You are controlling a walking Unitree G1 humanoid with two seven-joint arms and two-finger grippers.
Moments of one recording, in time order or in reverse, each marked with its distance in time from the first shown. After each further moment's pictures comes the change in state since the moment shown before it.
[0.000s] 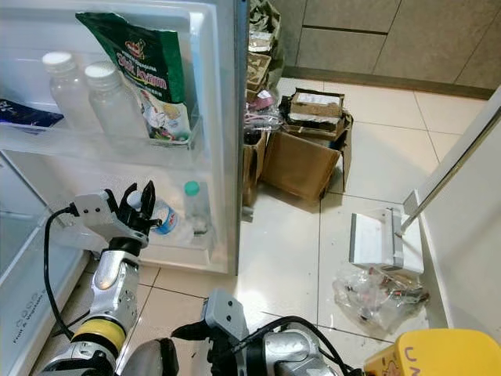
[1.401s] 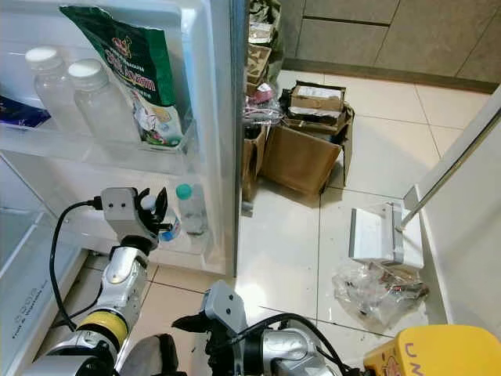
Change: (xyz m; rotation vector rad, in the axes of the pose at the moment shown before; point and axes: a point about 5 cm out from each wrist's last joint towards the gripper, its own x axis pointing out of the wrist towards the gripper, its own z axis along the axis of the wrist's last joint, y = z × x) left arm 0.006 -0.009 -0.012 0.125 0.104 -0.009; right arm -0.001 0.000 0.001 0.013 -0.007 -0.026
